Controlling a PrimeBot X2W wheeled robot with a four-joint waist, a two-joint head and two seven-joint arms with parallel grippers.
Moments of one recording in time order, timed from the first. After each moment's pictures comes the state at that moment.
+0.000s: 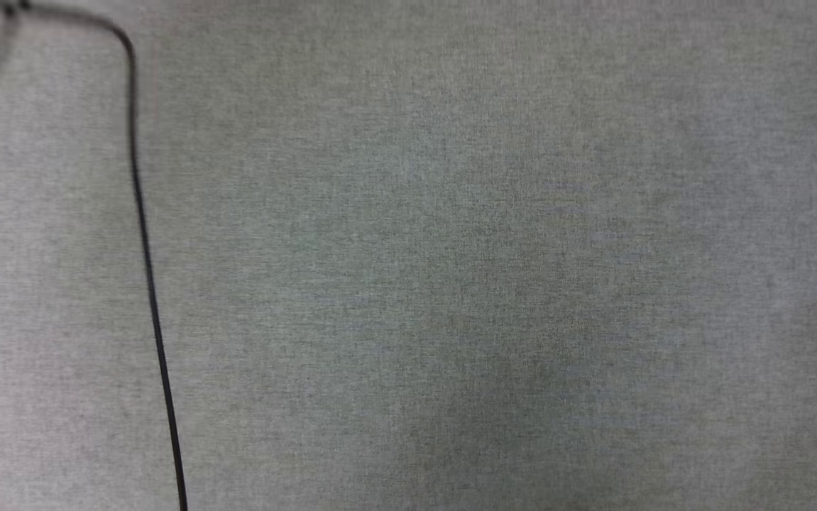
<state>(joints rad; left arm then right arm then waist) -1.44 0.46 -0.42 0.57 -0.41 -0.12 -0.25 -1.48 -0.47 0.61 0.75 0.64 0.13 -0.03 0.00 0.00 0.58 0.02</state>
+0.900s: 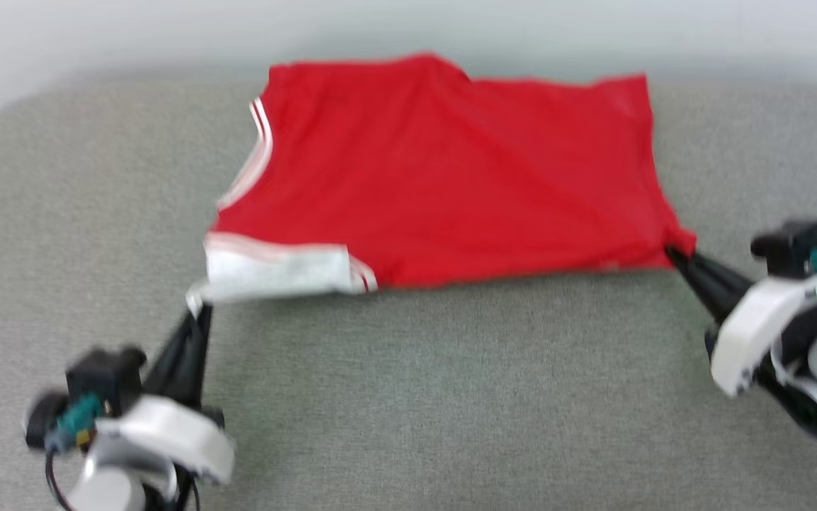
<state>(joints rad) -0.18 0.52 -0.40 0.08 -0.58 0.14 -0.23 -0.69 -0.63 0.88 0.56 0.85 0.13 -0.17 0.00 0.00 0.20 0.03</state>
